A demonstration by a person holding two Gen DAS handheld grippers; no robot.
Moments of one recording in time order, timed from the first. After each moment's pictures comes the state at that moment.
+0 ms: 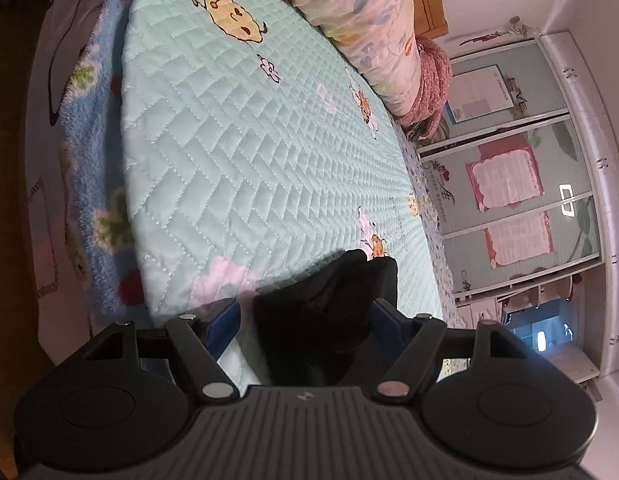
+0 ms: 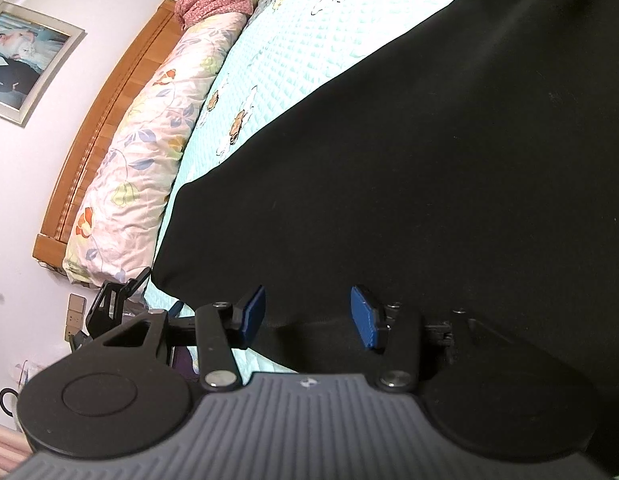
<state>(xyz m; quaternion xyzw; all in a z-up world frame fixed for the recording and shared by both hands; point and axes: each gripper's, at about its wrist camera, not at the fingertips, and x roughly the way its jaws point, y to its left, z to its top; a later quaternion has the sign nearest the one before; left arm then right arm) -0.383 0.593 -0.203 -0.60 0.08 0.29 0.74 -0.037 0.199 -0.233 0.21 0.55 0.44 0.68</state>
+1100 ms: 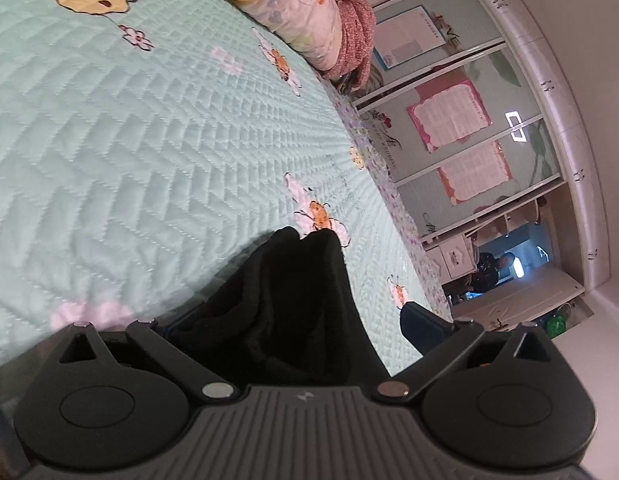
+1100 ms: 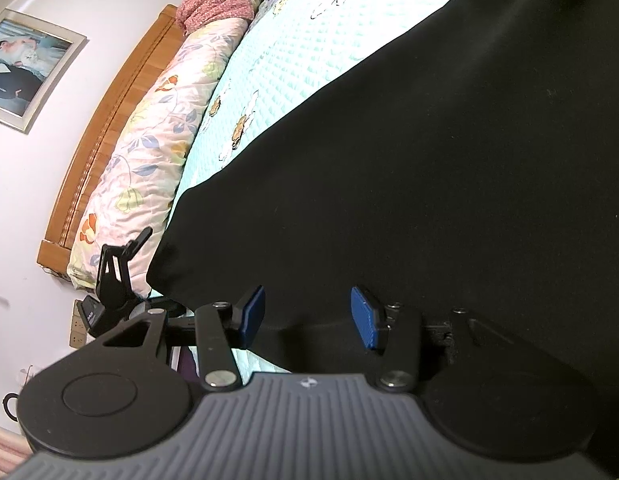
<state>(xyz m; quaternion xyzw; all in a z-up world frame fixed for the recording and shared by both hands) -0.310 0.614 -0.198 -0.53 0.11 0.19 0.82 -0.036 0.196 -0.236 0.23 0.54 0.44 0.68</state>
